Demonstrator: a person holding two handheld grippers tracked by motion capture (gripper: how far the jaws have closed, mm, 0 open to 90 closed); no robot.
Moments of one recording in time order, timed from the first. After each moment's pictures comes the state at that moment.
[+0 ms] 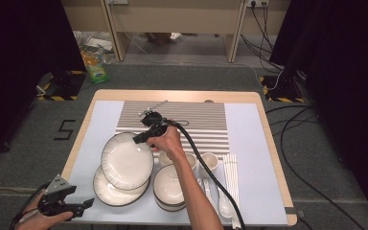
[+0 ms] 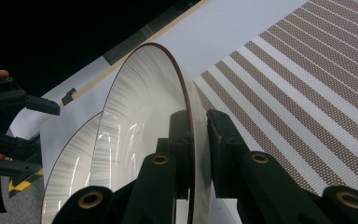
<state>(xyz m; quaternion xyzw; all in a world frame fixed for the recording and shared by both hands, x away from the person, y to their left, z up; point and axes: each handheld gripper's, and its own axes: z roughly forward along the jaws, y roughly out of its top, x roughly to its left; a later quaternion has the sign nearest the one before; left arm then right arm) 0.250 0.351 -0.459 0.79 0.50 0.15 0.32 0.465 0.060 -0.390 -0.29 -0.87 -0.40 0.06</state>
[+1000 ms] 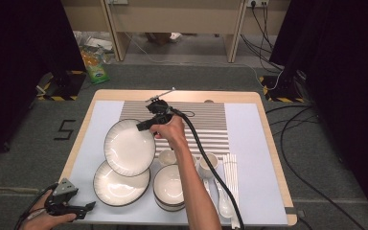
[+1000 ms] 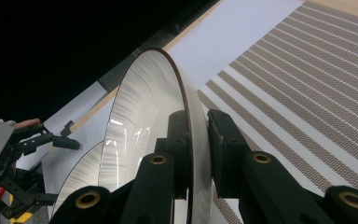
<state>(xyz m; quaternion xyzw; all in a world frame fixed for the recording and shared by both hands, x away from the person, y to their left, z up) 0.259 0.357 -0.492 0.82 0.48 0.15 0.29 0.486 0.046 -0.362 -0.34 -0.84 -0.42 0.06</state>
